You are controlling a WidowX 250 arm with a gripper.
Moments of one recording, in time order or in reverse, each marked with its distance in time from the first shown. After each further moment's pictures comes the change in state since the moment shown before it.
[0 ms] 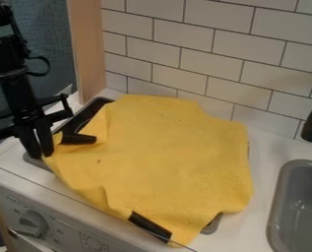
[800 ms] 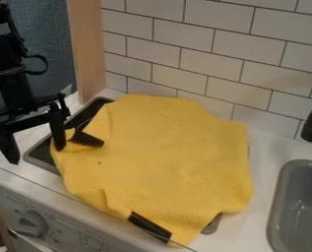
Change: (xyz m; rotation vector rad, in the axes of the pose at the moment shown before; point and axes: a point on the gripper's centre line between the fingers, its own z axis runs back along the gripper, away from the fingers) arm -0.002 -0.004 0.002 0.016 0.005 -0.077
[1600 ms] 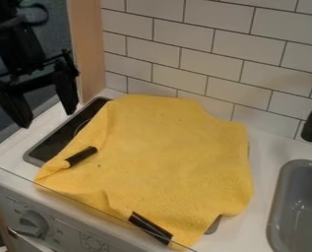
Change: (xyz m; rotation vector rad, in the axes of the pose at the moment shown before) arm -0.029 -0.030 0.055 -0.120 -0.098 -0.301
